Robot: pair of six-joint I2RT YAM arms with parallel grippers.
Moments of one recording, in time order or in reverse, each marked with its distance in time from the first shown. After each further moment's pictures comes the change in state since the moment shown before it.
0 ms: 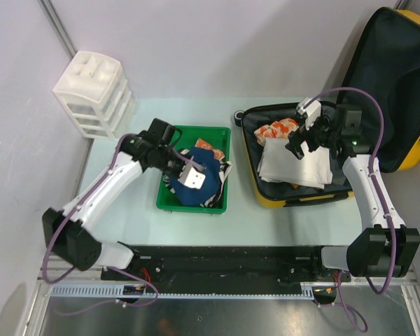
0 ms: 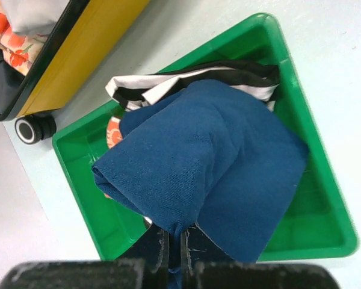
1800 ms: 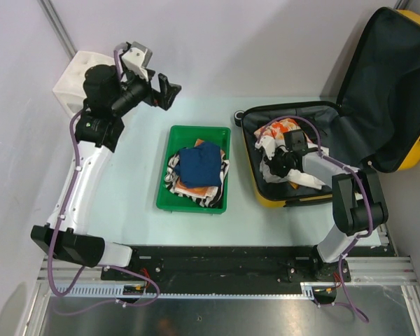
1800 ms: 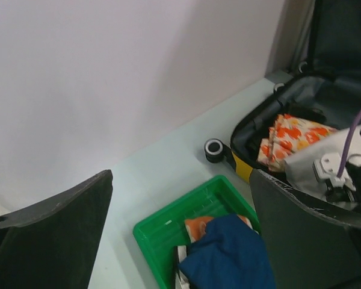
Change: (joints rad) left arm 0.275 0.056 0.395 0.709 -0.099 -1.457; right arm 0.246 0.383 -0.214 0.196 0.274 -0.076
